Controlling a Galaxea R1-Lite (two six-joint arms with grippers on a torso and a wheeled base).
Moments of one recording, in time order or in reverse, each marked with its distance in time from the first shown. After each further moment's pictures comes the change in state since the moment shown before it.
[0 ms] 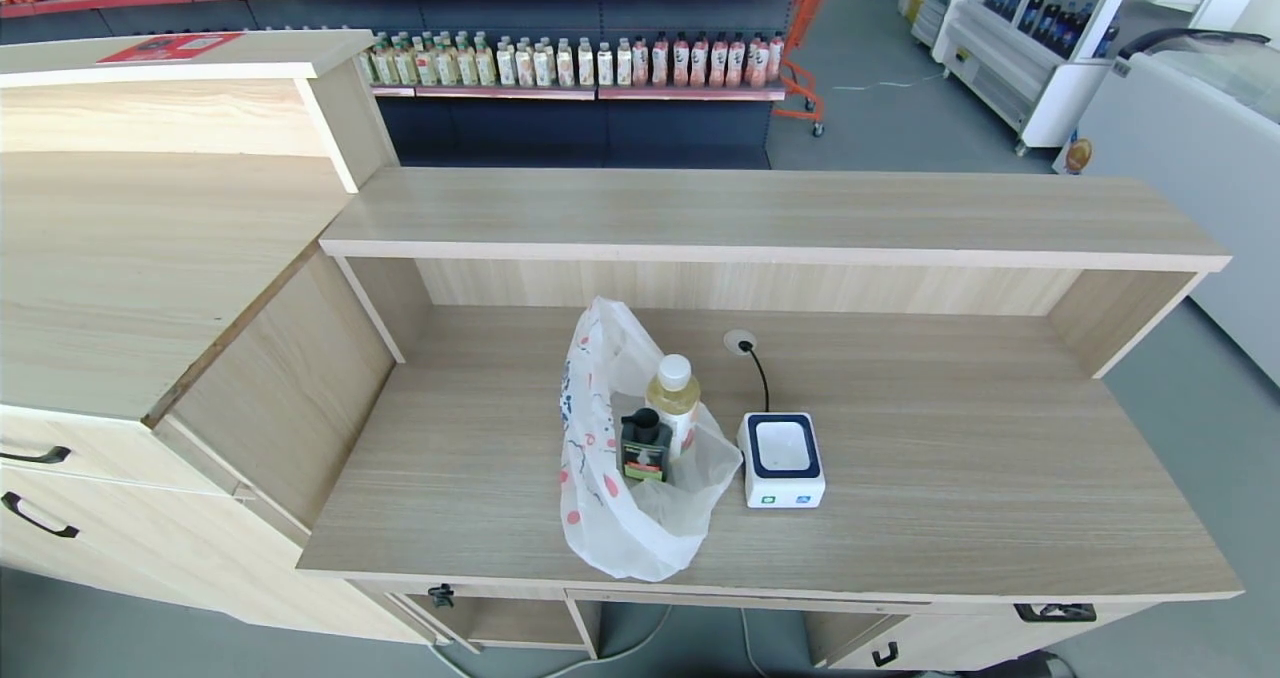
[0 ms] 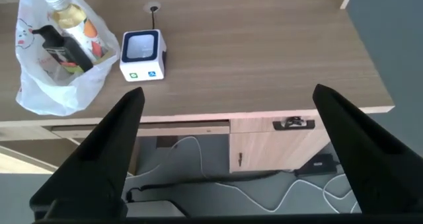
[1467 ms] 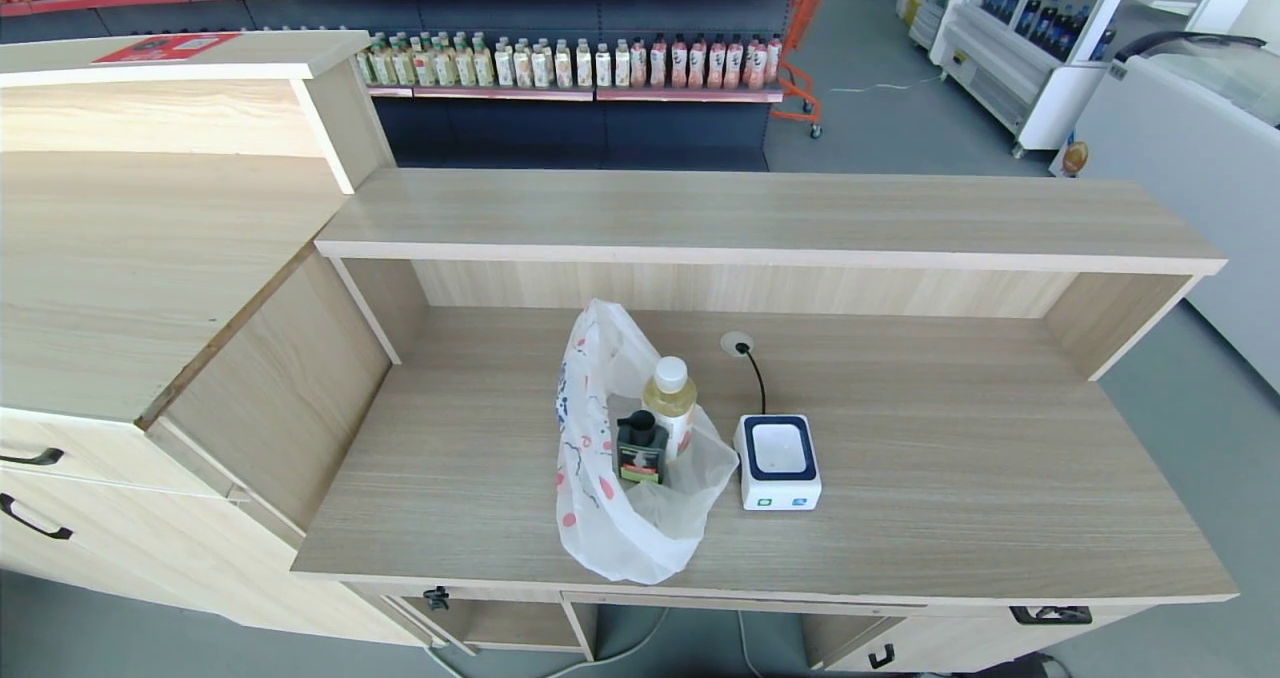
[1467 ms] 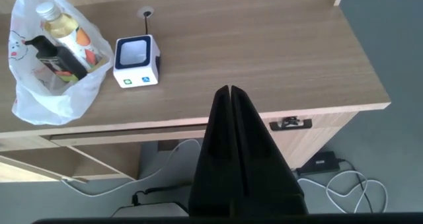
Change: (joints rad) left arm -0.002 0.000 0.000 0.000 0.000 0.003; right arm -0.003 -0.010 0.000 0.004 -0.013 0.047
